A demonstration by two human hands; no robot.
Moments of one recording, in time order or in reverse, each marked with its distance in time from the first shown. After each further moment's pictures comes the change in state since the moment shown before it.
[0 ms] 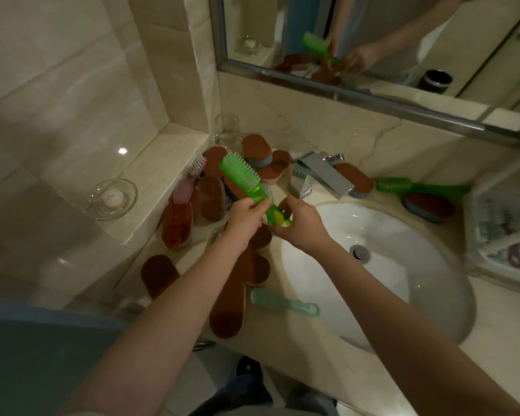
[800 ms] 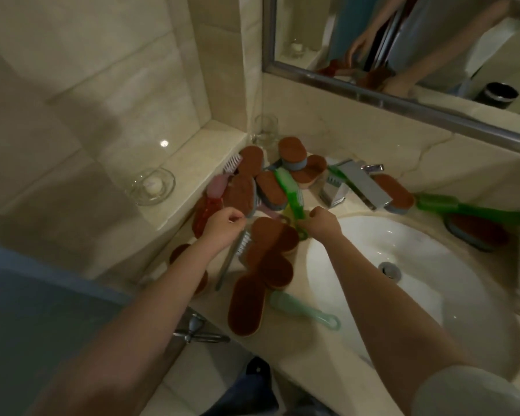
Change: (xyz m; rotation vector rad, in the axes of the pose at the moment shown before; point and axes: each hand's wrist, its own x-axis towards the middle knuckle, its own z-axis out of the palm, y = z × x) left_hand -0.005 -0.030 -0.090 0.504 0.146 0.013; right_hand 0.057 0.027 0.041 -0.033 -0.277 0.406
